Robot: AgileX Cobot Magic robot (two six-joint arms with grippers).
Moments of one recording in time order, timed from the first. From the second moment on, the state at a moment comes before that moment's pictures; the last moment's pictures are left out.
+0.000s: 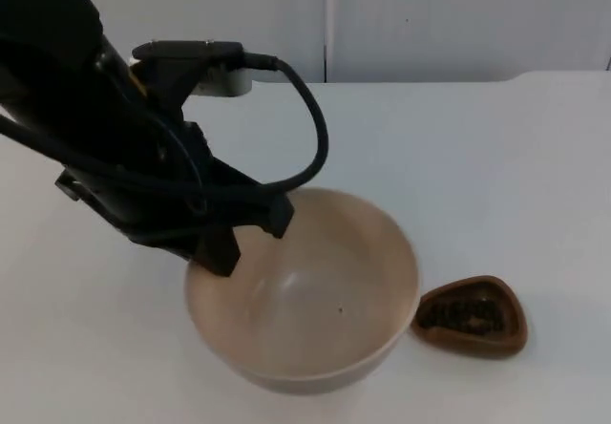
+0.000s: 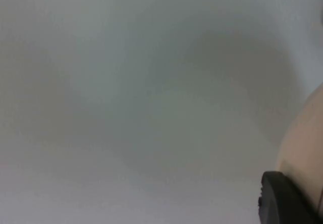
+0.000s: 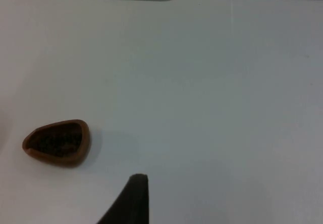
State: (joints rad) right arm 0.06 0.00 -0.52 0.00 1.08 -0.04; left arm -0.51 1.64 -0.88 -0.33 0.58 0.15
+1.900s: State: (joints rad) right arm 0.06 0.59 -0.75 0.16 1.08 -0.08; left arm -0.51 1.70 -0.94 -0.13 0.57 -0.21
